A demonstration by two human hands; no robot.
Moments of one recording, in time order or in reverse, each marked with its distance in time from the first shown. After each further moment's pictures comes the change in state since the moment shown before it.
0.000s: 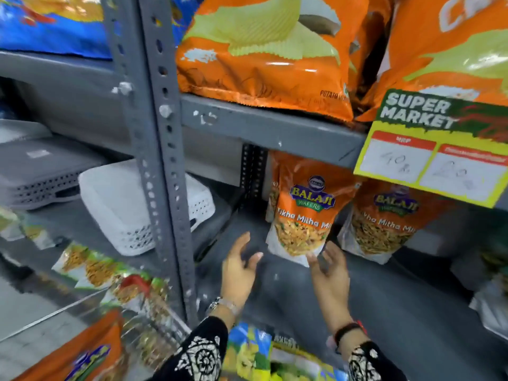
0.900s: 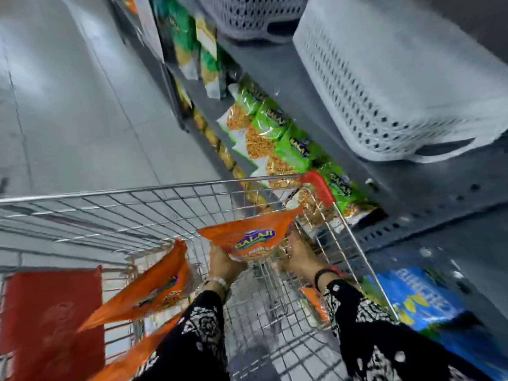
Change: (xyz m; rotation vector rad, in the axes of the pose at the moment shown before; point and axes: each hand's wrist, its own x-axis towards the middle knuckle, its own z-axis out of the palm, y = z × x) left_hand -0.096 -0.243 -0.296 0.106 0.535 -0.807; right_hand -0.154 0.180 0.332 -0.710 -1.339 0.159
